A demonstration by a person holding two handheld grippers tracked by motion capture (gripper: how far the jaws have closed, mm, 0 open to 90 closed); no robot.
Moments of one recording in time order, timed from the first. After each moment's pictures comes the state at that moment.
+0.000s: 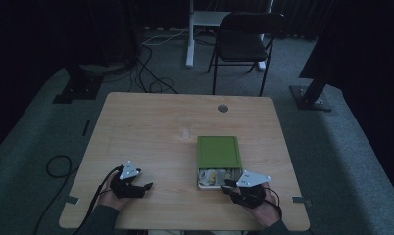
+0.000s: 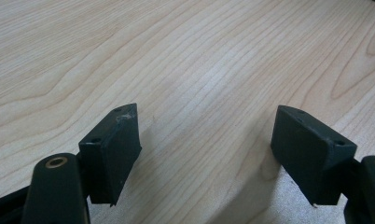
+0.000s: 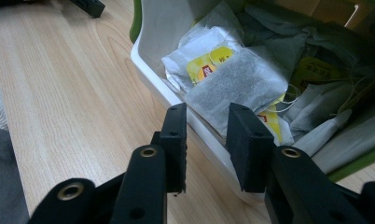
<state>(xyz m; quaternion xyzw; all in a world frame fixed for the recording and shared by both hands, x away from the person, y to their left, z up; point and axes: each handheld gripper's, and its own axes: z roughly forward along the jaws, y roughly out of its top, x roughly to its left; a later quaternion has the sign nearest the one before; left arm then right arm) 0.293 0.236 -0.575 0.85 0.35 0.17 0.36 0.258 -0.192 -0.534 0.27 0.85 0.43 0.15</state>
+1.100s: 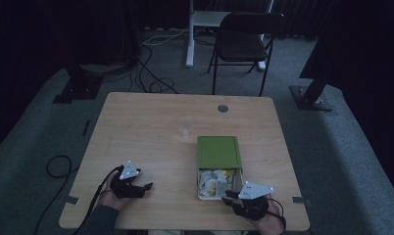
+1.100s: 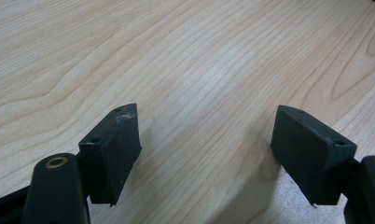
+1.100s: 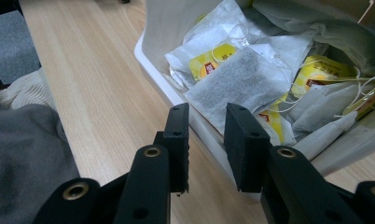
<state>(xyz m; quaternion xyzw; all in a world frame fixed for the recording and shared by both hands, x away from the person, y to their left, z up) 0.293 0.236 -0.575 0.85 0.35 0.17 0.36 0.227 -0.195 -0.535 0.26 0.86 0.43 0.13</state>
